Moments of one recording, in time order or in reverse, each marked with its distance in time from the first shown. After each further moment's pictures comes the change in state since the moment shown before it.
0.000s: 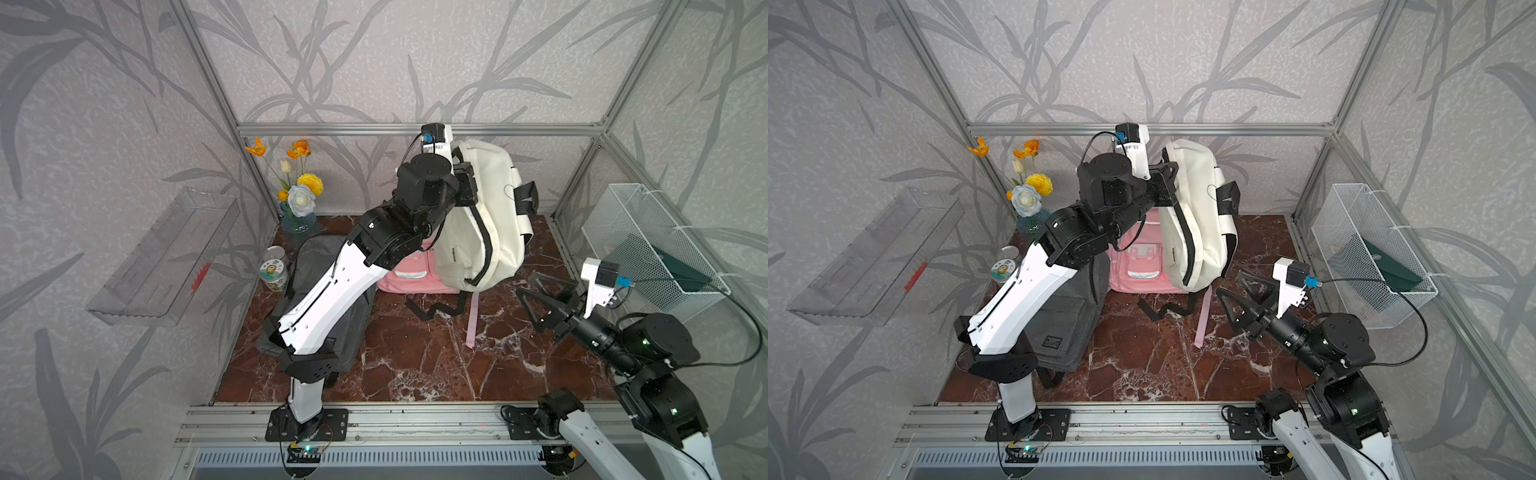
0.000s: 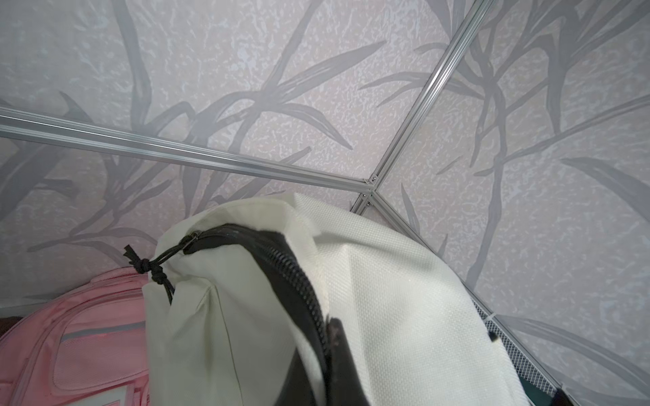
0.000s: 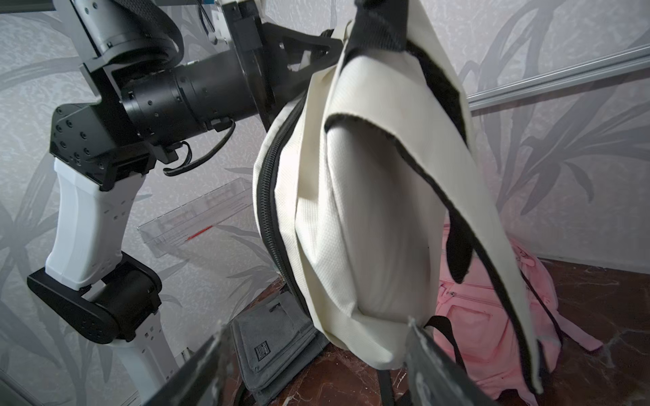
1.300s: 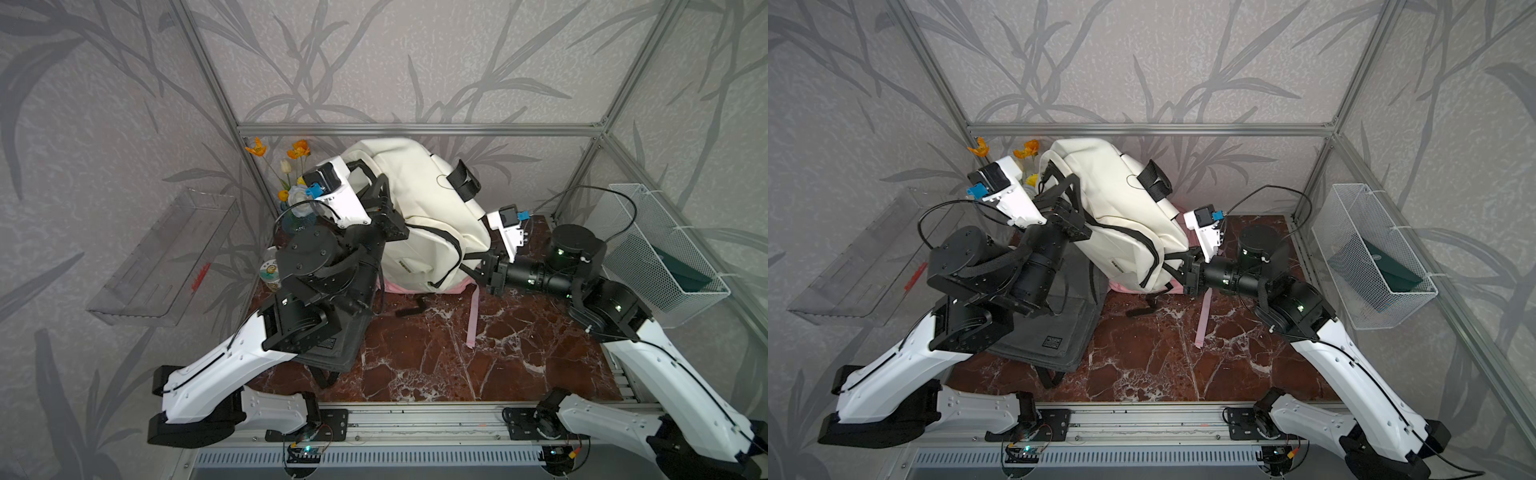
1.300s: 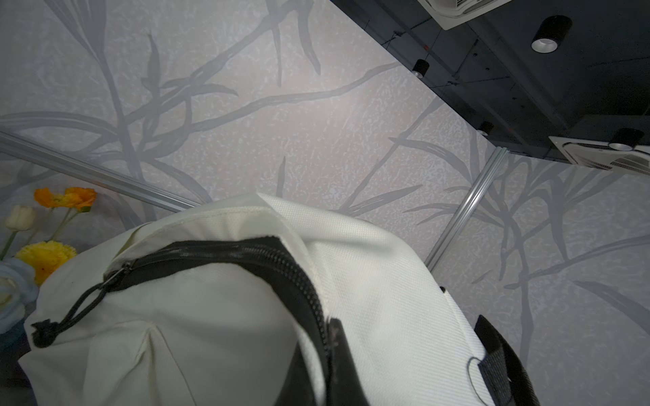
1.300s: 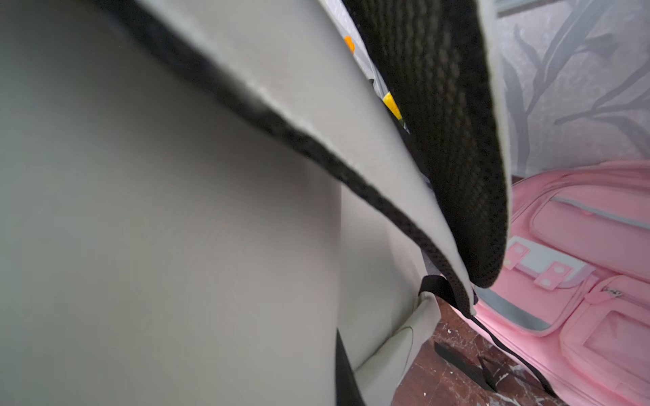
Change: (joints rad) left arm -0.252 -0.656 -0.777 0.514 -0.609 0.282; right arm 0.357 0.614 0.471 -0.143 -0.005 0.016
